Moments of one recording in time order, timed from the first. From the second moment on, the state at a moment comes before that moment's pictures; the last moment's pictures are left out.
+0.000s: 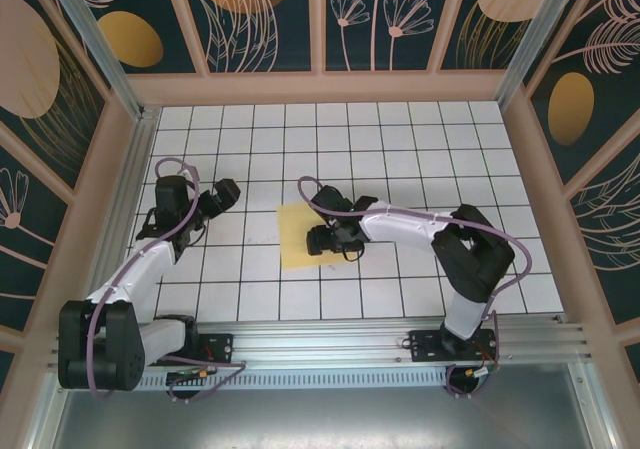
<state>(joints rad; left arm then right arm) -0.05 1.17 0.56 -0.02 0.30 -0.66 0.89 1.74 1.11 -0.58 -0.04 0.68</state>
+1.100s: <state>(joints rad) -0.24 1.24 0.41 0.05 0.36 -0.88 0.94 2.08 1.46 -0.71 0.21 0.76</state>
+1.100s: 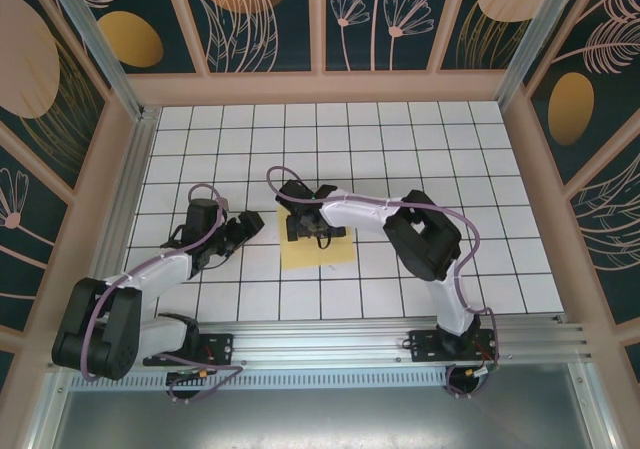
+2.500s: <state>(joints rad) -0.26 1.29 0.35 0.24 0.47 -0.98 0.77 1.74 1.01 -0.24 -0.16 0.85</state>
